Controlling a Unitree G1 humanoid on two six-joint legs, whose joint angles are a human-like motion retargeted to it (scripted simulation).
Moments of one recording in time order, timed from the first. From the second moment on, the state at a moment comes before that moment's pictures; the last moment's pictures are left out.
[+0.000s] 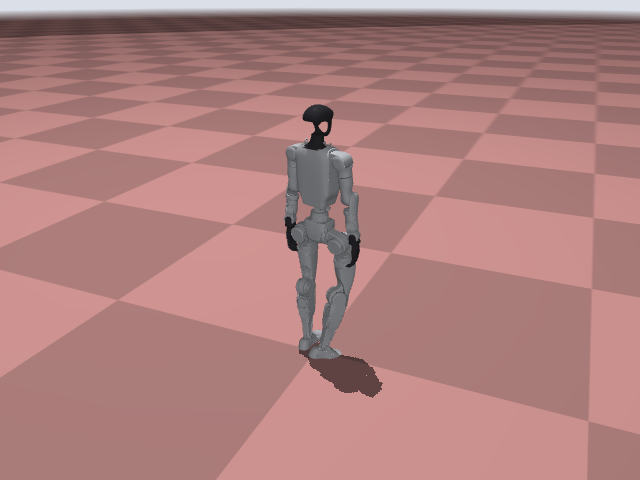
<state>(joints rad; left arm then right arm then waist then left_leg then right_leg) -0.02 0.14 0.25 1.67 -0.01 0.04 -0.19 -0.04 -0.13 -0.08 1.61 -0.37 -0.17 0.08 -0.03 -0.02 -0.02 0.01 -0.05 0.14 0.02 -0.03 0.02 -0.02 -0.07 -0.46 0.30 0.00 0.03</state>
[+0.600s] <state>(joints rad) -0.46 0.05 0.19 1.37 -0.11 -0.05 -0.09 0.15 -0.26 -0.26 1.70 -0.42 -0.08 0.09 -0.10 0.00 0.07 0.04 0.01 0.32 0.04 -0.06 0.08 -0.32 -0.08 -0.35 0.72 0.25 -0.02</state>
